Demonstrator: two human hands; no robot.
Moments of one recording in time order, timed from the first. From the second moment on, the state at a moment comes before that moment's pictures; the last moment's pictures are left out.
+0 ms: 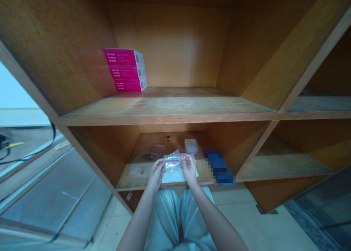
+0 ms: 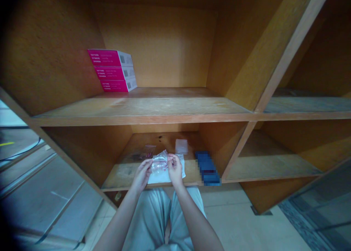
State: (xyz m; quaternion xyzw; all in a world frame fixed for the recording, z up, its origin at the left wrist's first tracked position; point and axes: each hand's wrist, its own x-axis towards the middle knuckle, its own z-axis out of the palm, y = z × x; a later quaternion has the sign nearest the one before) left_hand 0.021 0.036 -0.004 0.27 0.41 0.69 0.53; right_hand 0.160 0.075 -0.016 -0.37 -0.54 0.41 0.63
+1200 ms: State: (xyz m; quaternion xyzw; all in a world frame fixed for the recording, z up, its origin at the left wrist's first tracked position) left_hand 0.026 0.034 0.000 0.35 0.44 0.63 0.54; right_hand 0.163 0.072 -0.011 -0.36 -0.58 0.44 0.58
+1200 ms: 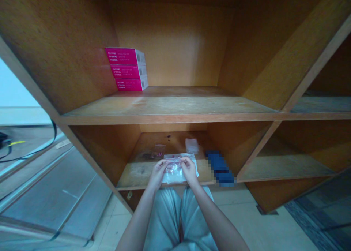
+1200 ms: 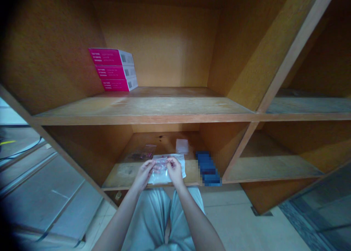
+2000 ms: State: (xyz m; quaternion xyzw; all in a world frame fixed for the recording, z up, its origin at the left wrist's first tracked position) left_hand 0.024 0.030 0.002 0.43 0.44 0.58 0.53; right_hand 0.163 0.066 -0.004 -0.33 -0.63 0.43 0.56
